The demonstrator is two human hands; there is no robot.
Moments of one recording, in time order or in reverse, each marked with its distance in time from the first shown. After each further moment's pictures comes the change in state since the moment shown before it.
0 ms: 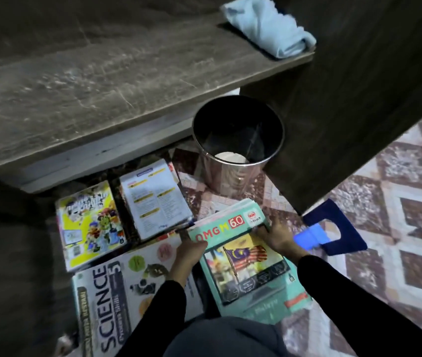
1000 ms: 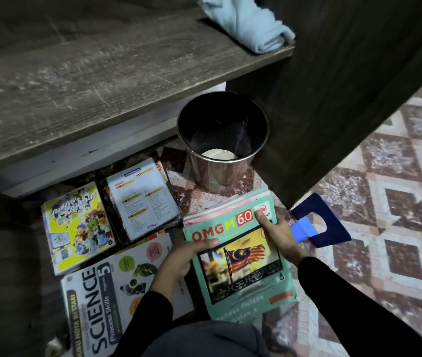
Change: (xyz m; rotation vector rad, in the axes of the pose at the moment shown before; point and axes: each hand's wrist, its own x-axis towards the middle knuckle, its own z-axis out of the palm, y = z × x) left_hand -0.046 0.019 -0.003 -0.406 -0.309 0.081; right_hand -0.034 0.007 -0.022 0.795 0.029 0.053
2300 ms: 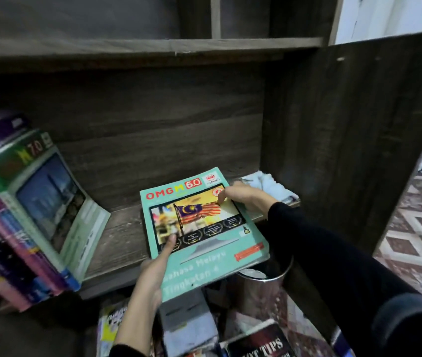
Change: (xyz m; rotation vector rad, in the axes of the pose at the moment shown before) left_hand -0.174 0.206 -0.050 -0.224 0.365 0.465; right_hand -0.118 -0.365 0.125 -0.502 -0.283 -0.491
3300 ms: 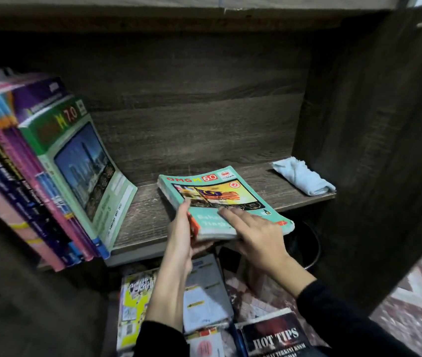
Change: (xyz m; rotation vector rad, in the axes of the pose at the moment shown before) left_hand 0.017 0.015 0.003 -0.181 -0.045 0.085; right_hand -0.046 0.085 0.089 -0.798 0.627 -1.154
